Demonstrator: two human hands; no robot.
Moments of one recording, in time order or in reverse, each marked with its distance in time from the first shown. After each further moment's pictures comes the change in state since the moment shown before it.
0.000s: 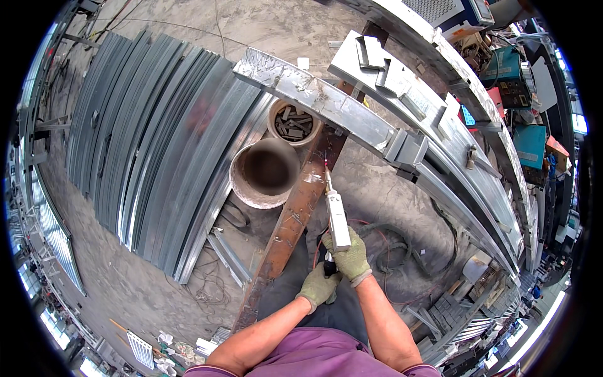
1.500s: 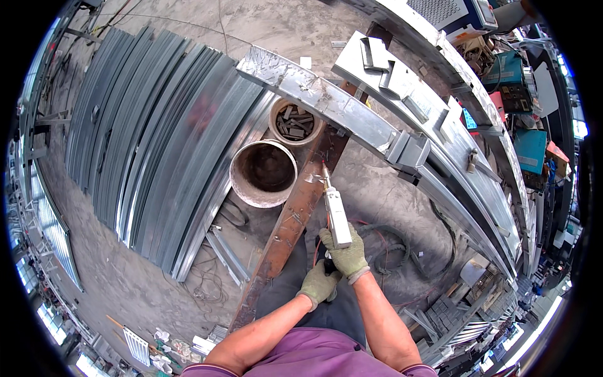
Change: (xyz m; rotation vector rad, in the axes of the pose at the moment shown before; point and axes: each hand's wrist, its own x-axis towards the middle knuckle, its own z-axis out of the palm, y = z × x) left_hand 0.005 0.012 0.001 -0.014 0.022 -0.039; right_hand 0.010 -0.016 0.000 -0.028 -0.035 0.021
